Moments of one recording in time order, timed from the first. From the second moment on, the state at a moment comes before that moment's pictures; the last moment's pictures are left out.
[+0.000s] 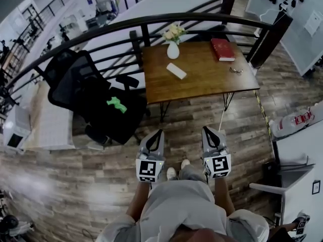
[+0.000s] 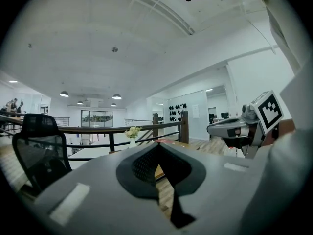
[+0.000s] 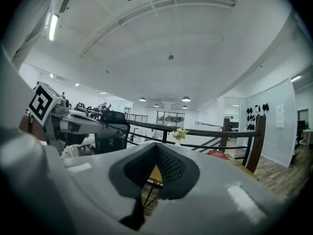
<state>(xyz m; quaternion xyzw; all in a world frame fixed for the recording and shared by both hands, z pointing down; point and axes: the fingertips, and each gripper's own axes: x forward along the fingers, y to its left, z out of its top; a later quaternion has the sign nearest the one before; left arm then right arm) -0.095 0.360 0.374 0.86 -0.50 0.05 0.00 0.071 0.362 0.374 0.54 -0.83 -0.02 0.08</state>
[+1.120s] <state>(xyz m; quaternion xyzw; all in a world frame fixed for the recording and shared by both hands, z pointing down) -0.066 0.184 0.374 0.84 -0.54 0.08 0.00 0.092 0.171 0.371 0.49 -0.87 -0.02 0.07</state>
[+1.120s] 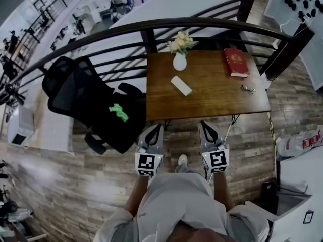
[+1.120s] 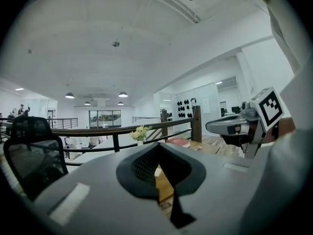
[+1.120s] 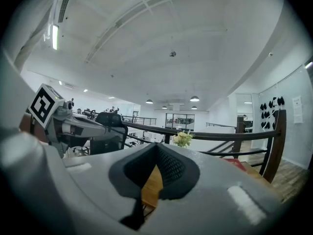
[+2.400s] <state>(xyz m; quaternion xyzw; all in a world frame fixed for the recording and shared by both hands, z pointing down) -0.060 0.014 0.383 0.83 -0.55 0.05 0.02 0.087 -0.003 0.380 0.47 -0.88 -0.02 0.09</state>
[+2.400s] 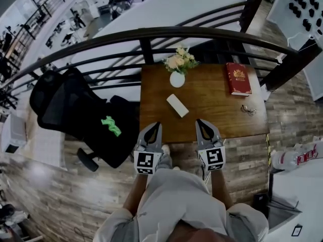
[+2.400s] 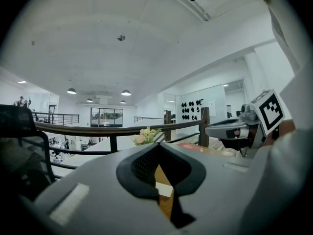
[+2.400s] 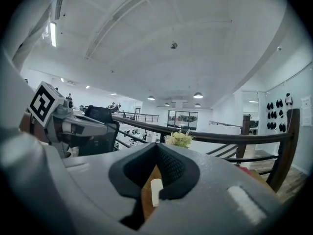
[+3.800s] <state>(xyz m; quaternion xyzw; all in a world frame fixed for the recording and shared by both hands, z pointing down) -0.112 -0.162 0.431 0.86 -0.50 0.06 0.06 0.031 -0.157 0.428 0.51 -0.84 0.01 0.15</state>
